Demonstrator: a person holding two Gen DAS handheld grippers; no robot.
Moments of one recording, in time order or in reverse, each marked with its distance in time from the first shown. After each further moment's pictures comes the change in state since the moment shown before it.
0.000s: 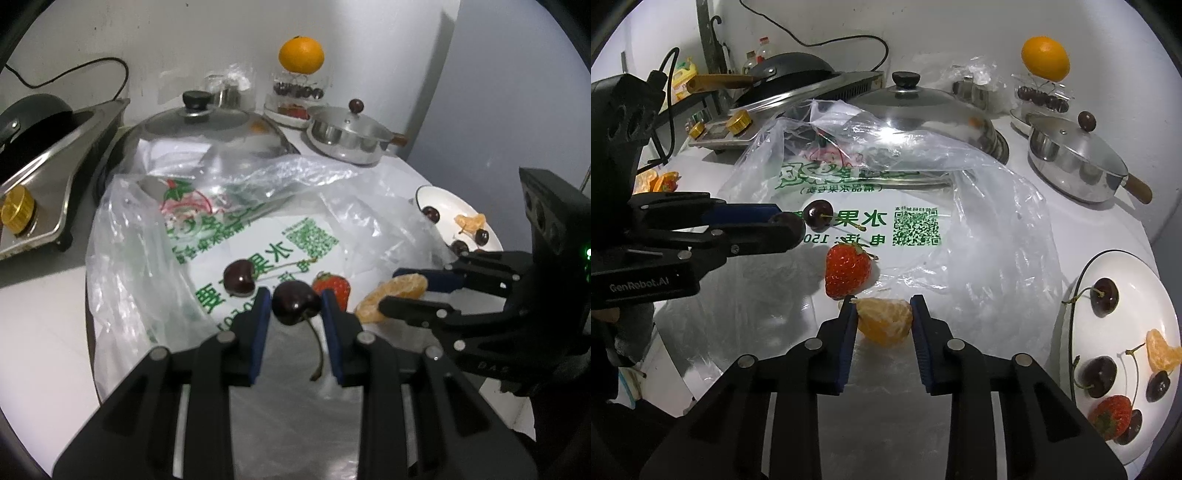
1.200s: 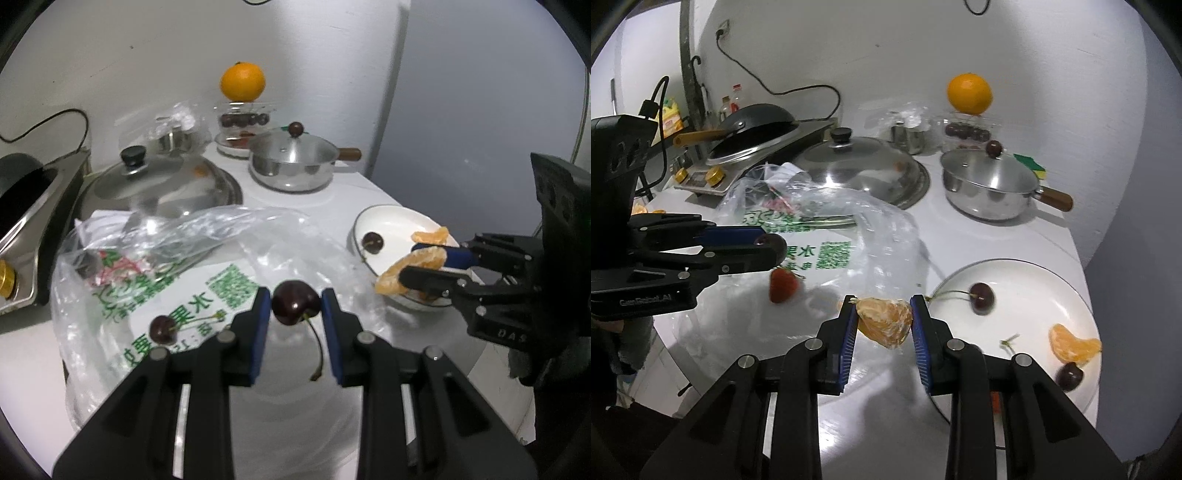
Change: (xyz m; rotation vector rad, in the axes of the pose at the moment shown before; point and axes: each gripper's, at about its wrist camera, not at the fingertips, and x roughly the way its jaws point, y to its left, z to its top) left arm -0.002 -0.090 0.034 0.108 -0.043 -0.021; right arm -0.086 -0.071 -0.016 0.071 -0.135 -0.099
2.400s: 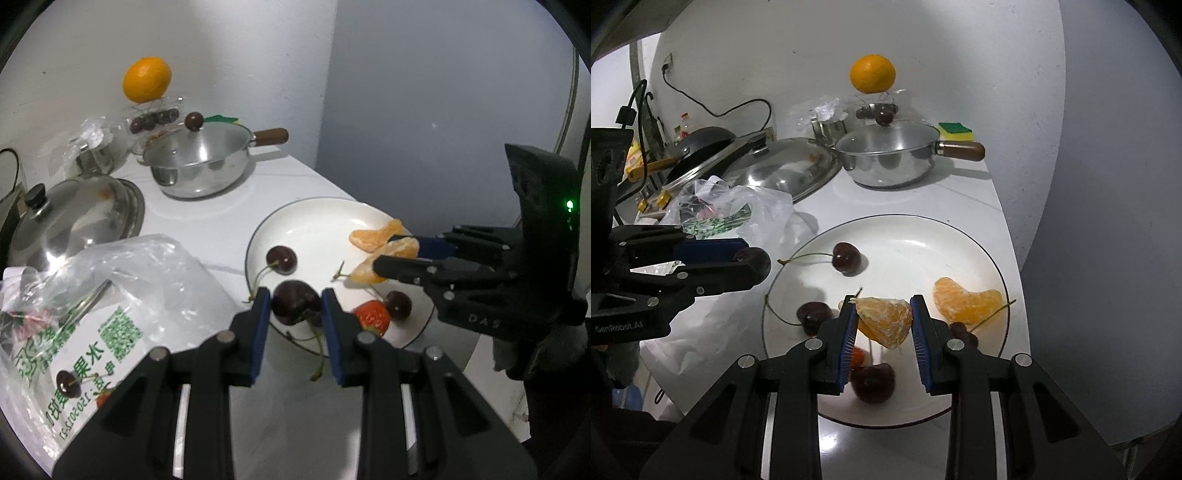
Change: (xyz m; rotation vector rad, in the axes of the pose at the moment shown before) left arm 0.075 -0.098 0.031 0.127 0.083 -0.082; right arm -0.011 -0.114 -0.044 0.162 0.012 -0.052
